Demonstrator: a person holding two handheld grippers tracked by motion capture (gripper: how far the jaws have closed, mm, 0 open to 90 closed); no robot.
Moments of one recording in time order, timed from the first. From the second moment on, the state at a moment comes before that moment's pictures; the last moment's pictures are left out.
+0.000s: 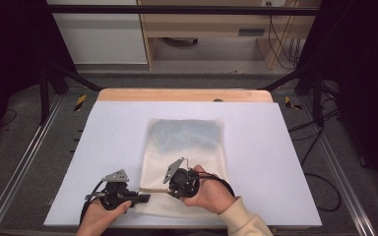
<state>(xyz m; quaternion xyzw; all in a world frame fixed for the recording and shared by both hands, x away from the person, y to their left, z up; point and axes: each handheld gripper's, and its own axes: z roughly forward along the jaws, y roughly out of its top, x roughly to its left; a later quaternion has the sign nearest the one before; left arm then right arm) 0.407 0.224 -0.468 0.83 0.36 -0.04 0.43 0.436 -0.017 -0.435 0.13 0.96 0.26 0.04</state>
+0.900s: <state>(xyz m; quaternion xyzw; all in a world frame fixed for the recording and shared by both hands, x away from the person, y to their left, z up) 0.406 0.222 -0.469 0.83 0.36 -0.04 0.42 0.433 -0.045 -0.432 0.15 0.95 0.28 0.05</state>
